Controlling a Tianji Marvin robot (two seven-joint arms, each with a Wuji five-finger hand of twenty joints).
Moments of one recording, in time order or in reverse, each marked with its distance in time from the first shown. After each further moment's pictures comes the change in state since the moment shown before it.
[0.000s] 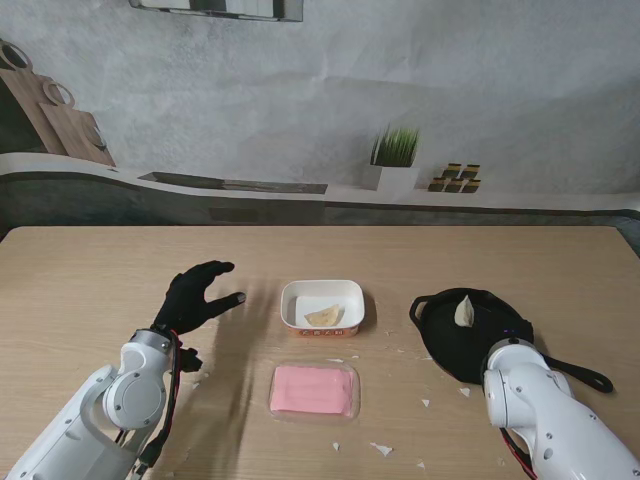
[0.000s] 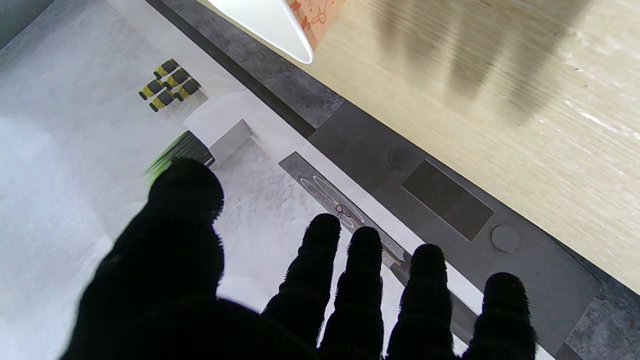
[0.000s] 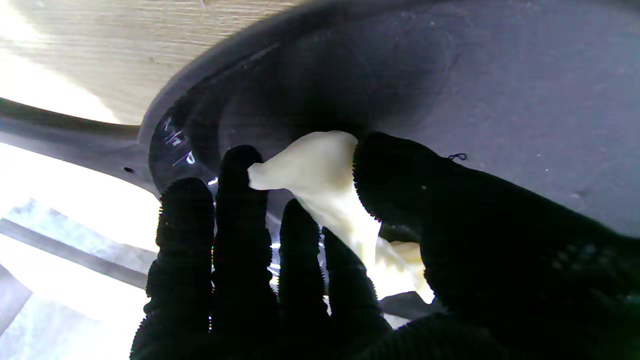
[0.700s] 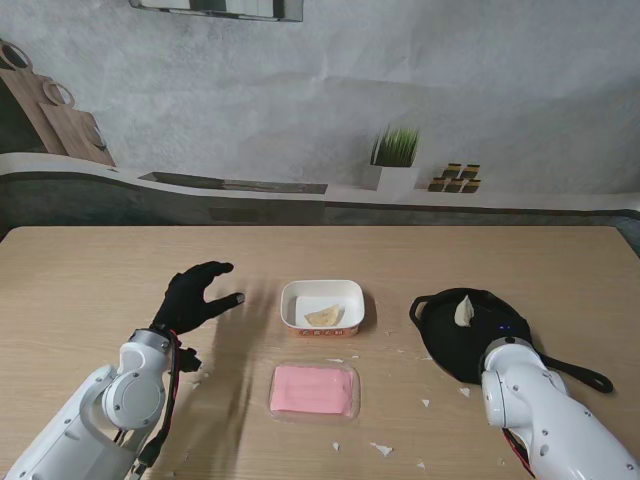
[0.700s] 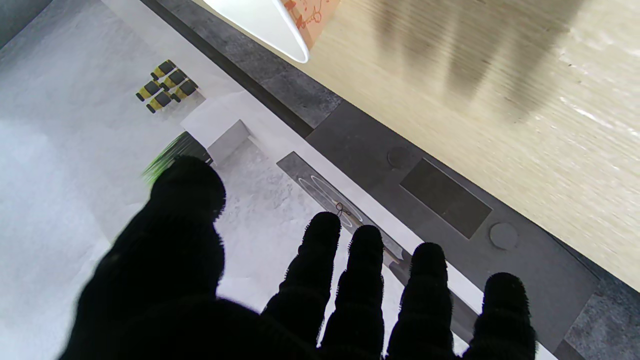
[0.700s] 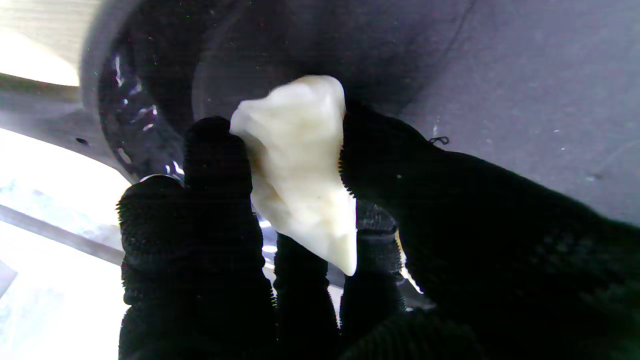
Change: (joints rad) left arm 0.000 0.002 -0.002 0.001 0.007 0.001 0.000; right arm 0.027 0.001 -0.029 0.054 0.023 -0.019 -0.107; left_hand 0.000 -0.013 0.023 0.000 0.013 0.000 0.001 0.001 0.013 0.010 0.000 0.000 0.010 0.004 0.001 0.000 0.000 0.000 -0.001 0.000; right_hand 0.106 -0.107 -0.014 -0.134 0.505 -0.259 0.176 0.171 0.342 0.002 0.062 -0.031 0.289 0.122 0.134 -0.222 0.280 0.164 0.171 -0.013
